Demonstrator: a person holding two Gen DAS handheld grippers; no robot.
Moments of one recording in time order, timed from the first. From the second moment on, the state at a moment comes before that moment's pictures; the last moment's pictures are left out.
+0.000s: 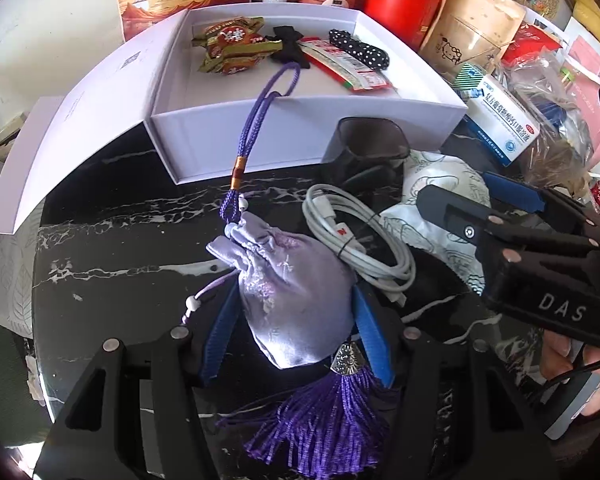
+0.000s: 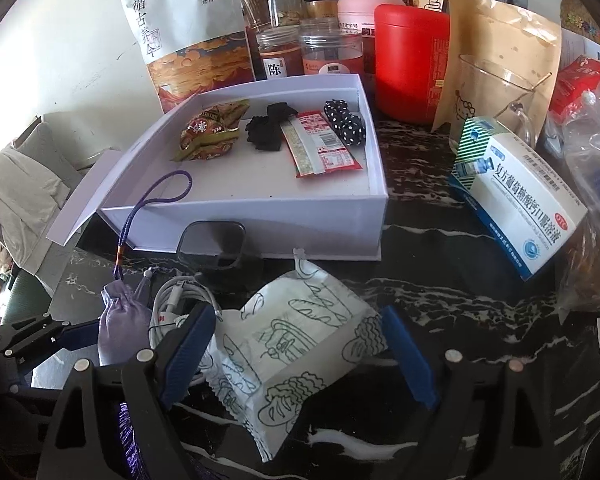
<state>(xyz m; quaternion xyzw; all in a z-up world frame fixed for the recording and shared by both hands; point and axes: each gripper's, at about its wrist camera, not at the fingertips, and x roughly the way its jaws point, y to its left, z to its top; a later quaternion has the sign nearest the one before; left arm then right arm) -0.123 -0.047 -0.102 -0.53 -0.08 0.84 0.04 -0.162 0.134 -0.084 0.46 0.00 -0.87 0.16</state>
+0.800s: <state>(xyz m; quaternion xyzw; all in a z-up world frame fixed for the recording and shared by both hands) -0.083 -0.050 -0.093 -0.51 -0.08 0.86 0.07 -0.122 0.153 -0.086 0.48 -0.02 -0.85 0.20</state>
